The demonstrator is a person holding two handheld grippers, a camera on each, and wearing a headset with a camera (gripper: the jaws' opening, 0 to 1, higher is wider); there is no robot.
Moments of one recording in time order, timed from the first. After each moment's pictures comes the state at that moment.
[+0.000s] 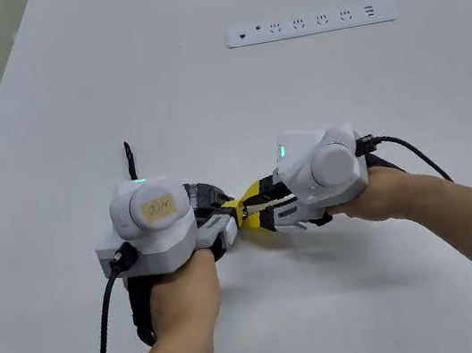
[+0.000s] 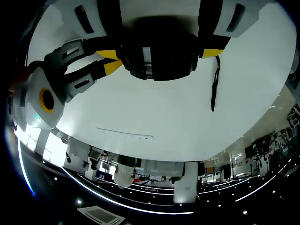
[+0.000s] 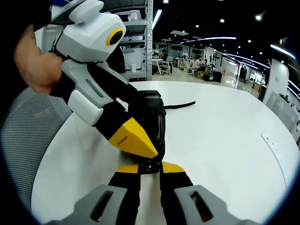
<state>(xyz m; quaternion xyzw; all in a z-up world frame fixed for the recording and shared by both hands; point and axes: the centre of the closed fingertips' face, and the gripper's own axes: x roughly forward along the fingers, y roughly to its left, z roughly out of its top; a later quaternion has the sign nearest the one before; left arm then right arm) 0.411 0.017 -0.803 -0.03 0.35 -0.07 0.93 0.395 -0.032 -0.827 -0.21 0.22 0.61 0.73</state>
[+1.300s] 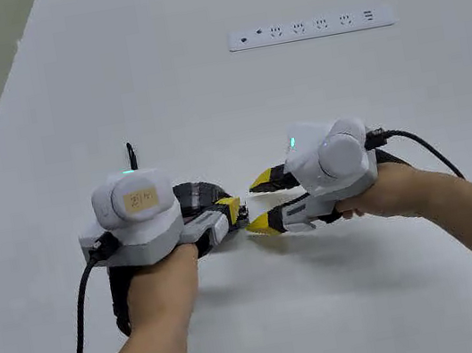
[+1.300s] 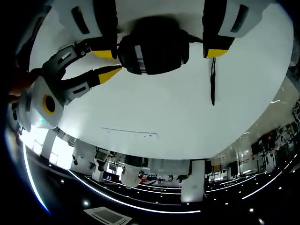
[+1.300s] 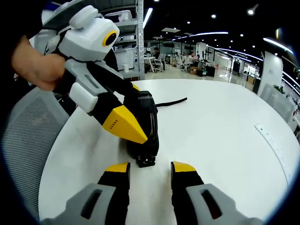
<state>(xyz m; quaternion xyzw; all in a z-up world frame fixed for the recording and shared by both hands) 0.412 0.025 -0.793 -0.02 0.35 -0.11 0.93 0.396 -0.051 -0.821 -0.19 0.25 0.58 0.75</state>
